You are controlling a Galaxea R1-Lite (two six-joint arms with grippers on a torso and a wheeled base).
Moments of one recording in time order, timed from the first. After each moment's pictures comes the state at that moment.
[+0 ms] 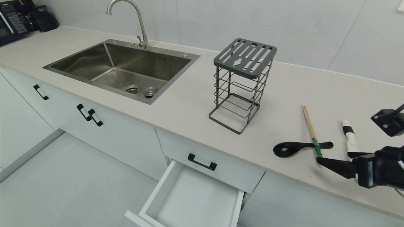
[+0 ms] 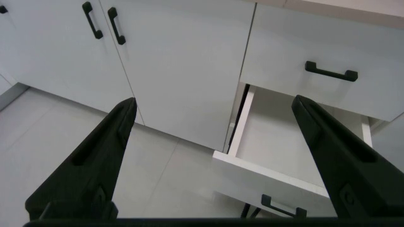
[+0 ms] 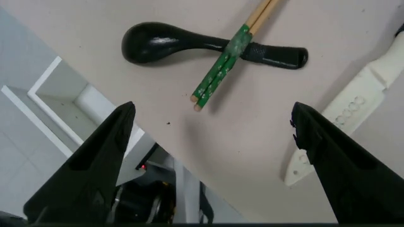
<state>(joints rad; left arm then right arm) 0.00 0.00 0.00 0.00 -0.08 0.01 0.24 1.24 -0.56 -0.09 0.06 0.10</state>
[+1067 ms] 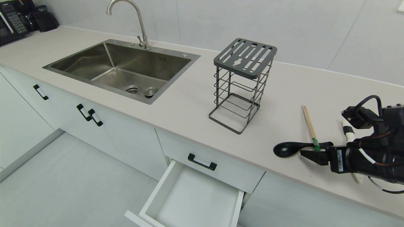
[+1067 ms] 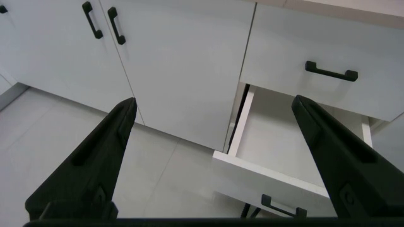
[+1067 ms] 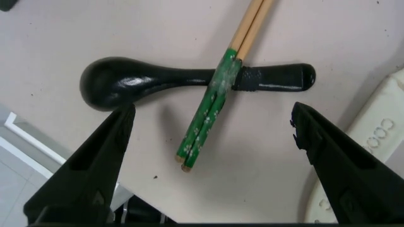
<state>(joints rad) 0.00 0.00 0.00 0.00 -0.08 0.01 0.28 1.42 -0.61 -0.15 -0.05 0.15</state>
